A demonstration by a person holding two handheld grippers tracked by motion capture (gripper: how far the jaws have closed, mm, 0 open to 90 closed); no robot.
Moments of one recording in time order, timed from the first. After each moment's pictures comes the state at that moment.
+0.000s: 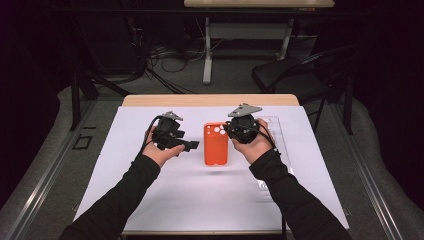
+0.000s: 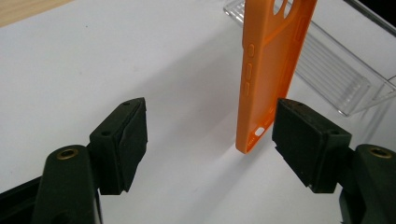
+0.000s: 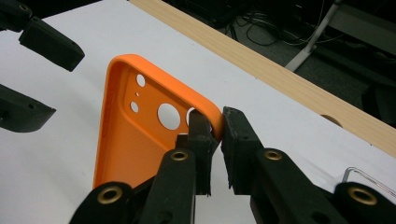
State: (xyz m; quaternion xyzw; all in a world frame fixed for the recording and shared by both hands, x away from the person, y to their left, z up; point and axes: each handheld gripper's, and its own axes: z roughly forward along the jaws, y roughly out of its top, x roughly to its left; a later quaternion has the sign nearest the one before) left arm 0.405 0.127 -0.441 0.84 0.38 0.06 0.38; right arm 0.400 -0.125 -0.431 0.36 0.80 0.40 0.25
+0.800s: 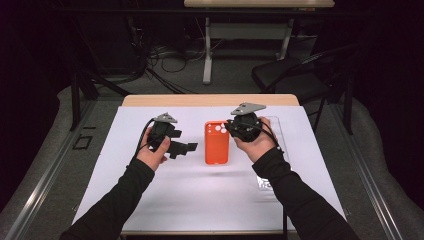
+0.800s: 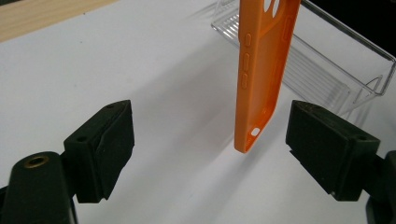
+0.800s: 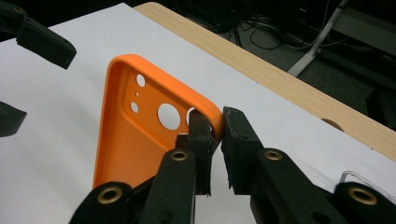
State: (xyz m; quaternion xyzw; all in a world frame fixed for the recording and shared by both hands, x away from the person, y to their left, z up) left arm 0.396 0.141 -0.445 0.83 0.36 0.06 0.42; right arm 0.401 -0.131 -0.426 0.36 0.80 0.41 0.24
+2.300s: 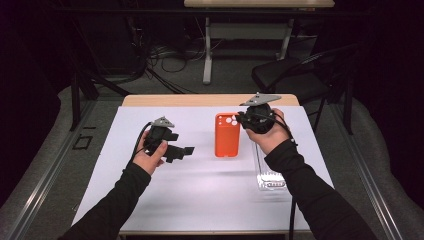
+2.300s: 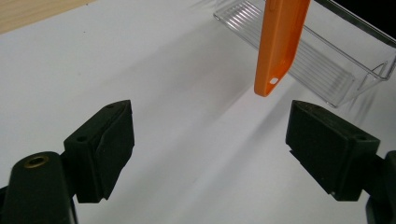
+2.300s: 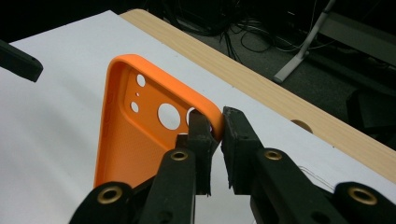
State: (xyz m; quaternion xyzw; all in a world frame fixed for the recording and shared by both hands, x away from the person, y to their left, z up) left arm 0.389 0.147 -0.451 0.84 0.36 0.06 0.41; right arm 0.409 -0.164 -0.401 0.36 0.80 0.41 0.25
